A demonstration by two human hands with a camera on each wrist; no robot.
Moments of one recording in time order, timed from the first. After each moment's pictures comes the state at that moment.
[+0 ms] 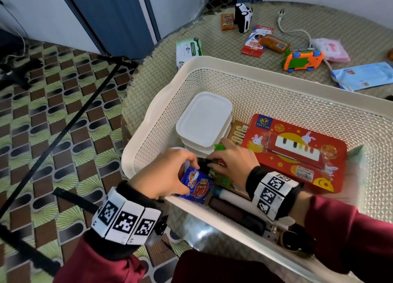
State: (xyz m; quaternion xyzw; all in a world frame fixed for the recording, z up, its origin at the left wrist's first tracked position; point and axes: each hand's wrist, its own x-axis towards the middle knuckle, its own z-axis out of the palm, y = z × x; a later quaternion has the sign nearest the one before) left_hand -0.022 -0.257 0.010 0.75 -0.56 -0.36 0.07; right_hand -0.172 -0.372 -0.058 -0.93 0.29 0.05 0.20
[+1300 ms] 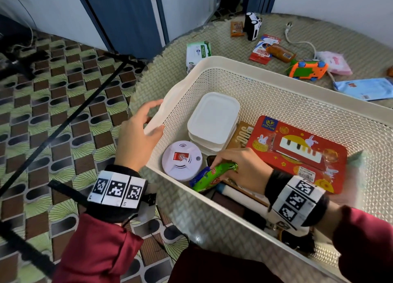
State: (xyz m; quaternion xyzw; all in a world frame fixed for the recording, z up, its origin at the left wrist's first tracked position) left_hand 0.029 -0.234 -0.002 0.82 -0.43 -0.10 0.38; right_hand -0.190 -0.365 -0.050 -0.91 0.15 -0.07 0.38
